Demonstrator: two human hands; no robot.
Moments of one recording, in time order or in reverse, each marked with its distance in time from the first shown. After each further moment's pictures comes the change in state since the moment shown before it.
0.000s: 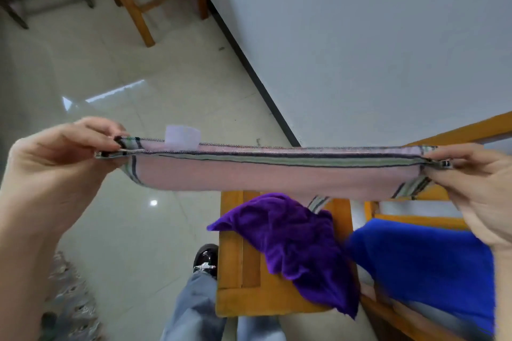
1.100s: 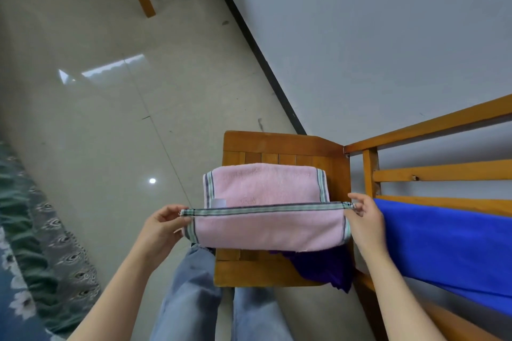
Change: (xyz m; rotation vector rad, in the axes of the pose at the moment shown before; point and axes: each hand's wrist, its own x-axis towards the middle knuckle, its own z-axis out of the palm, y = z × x) left_hand -0.109 -0.132 0.081 -0.312 0.131 -0.884; right_hand -0.053 0.184 0.031 -0.505 0.223 0.503
